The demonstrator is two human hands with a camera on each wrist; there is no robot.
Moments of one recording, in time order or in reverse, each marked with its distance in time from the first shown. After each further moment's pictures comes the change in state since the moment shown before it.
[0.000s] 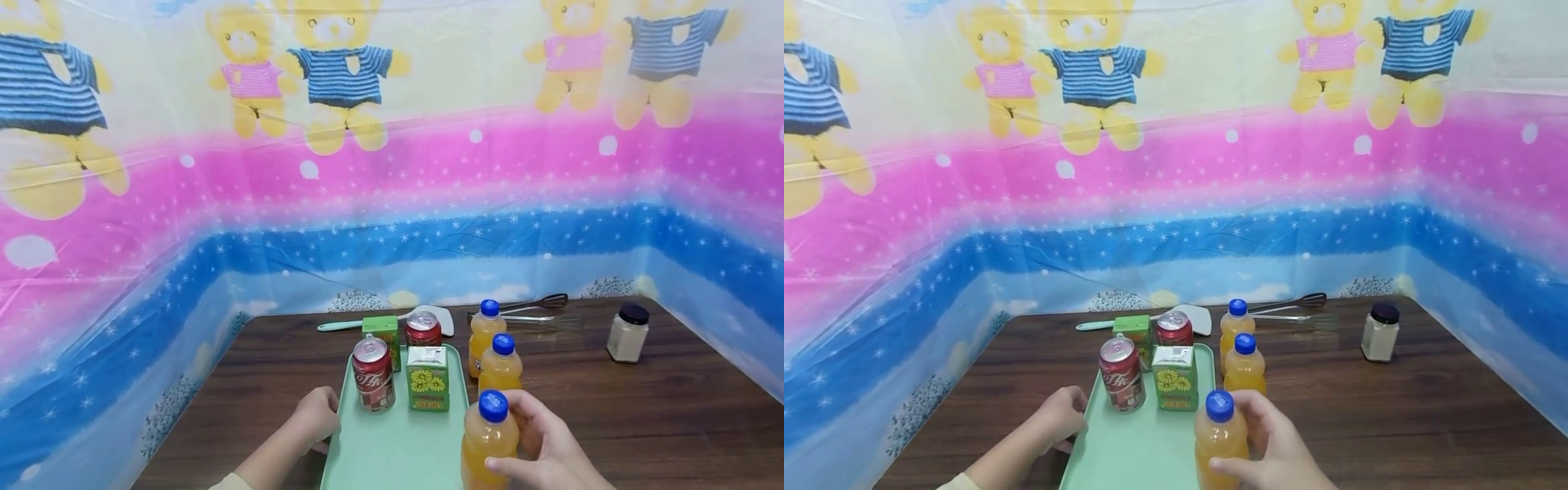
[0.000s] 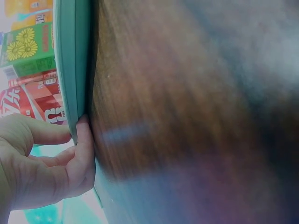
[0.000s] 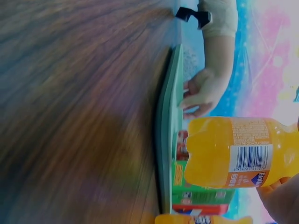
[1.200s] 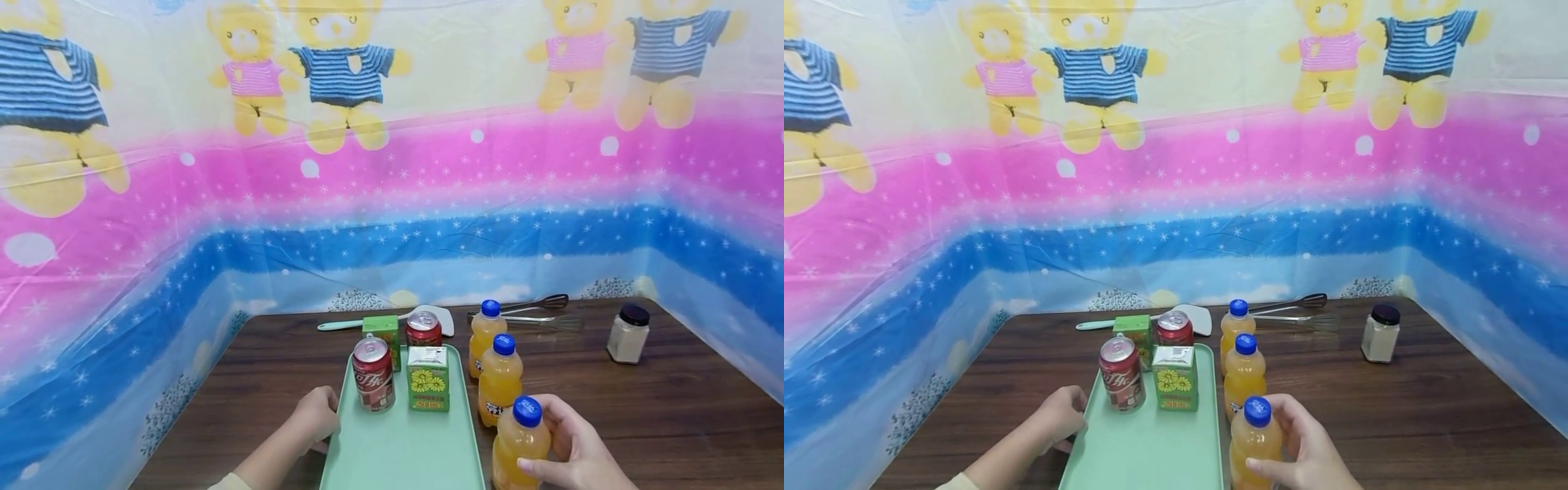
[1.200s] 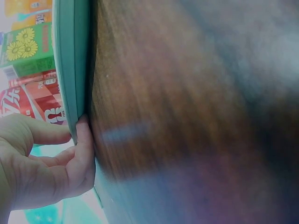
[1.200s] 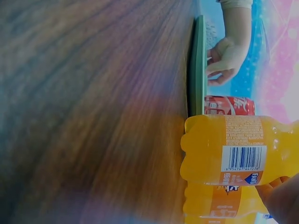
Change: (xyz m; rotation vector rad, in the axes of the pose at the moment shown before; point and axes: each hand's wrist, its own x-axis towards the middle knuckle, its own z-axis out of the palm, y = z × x) left_hand 0.000 -0.001 -0.001 -0.008 -0.006 -0.001; right_hand -0.010 0.021 -0.036 -0.023 0.006 -0.041
